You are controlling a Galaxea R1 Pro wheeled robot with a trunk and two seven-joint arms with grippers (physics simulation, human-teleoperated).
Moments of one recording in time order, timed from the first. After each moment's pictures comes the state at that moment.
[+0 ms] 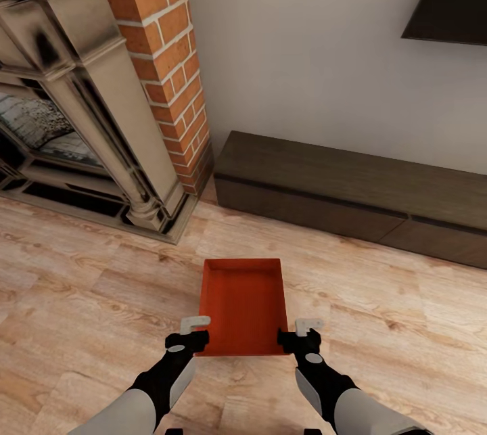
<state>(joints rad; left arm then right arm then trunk) -0.63 -0.15 -0.11 -0.35 0.12 0.05 0.28 -0.66 0.13 0.19 -0.21 -0.10 -0.16 -0.22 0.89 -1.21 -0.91</state>
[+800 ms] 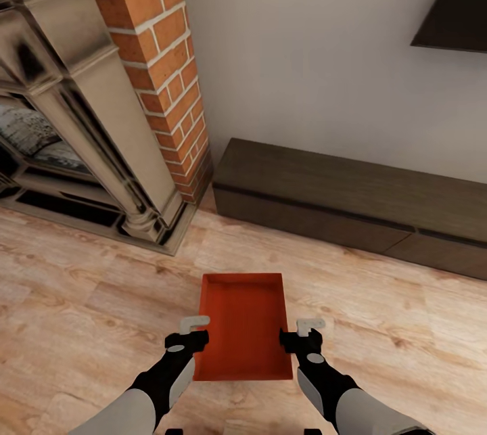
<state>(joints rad) -0.63 -0.15 -0.11 -0.35 0.12 0.05 0.28 -0.66 0.12 0.19 -0.21 -0.10 -0.16 -0.22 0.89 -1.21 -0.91</state>
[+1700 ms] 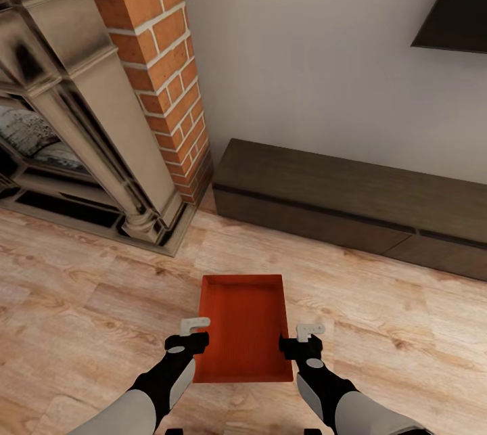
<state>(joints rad) -0.63 -0.15 -0.11 -0.34 0.12 0.05 0.28 -0.66 0.13 0.19 -0.17 -0.10 -0.16 -0.22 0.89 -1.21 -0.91</state>
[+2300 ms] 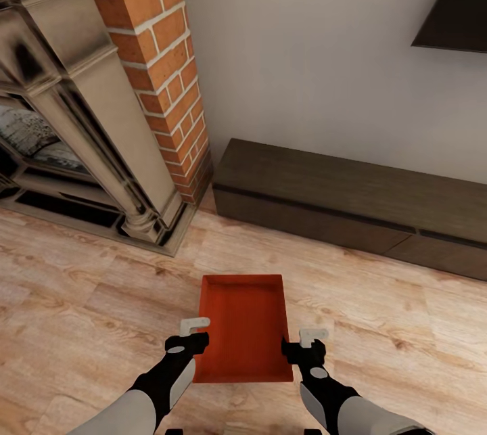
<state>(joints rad) -0.63 -0.15 -0.11 -0.34 0.15 0.05 0.28 -0.66 0.12 0.19 -0.10 -0.10 -0.27 -0.22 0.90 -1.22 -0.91</state>
